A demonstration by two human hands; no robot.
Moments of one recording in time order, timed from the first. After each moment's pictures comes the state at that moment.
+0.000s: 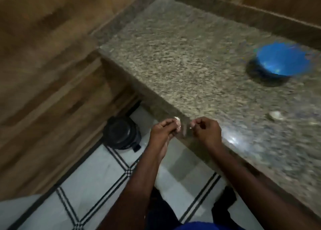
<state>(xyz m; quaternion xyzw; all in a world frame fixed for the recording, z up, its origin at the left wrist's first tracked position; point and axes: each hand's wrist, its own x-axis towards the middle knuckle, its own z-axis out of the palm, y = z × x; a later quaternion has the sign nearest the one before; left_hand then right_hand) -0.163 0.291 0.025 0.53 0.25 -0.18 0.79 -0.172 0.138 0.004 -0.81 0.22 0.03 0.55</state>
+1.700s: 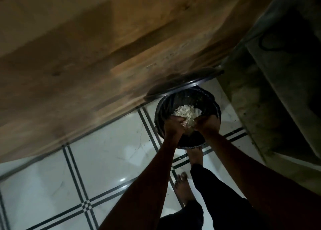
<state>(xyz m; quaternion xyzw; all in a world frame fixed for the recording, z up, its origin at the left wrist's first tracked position) 0.018 0.778 -0.506 0.74 0.39 -0.20 0.51 0.069 0.661 -0.499 -0.89 0.21 0.32 0.26</state>
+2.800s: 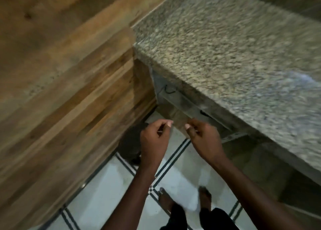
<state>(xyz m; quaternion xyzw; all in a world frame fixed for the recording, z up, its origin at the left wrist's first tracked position) -0.033 0.583 -0.010 0.87 0.06 0.02 0.49 -0.037 0.423 -0.009 -0.91 0.08 0.04 0.42</state>
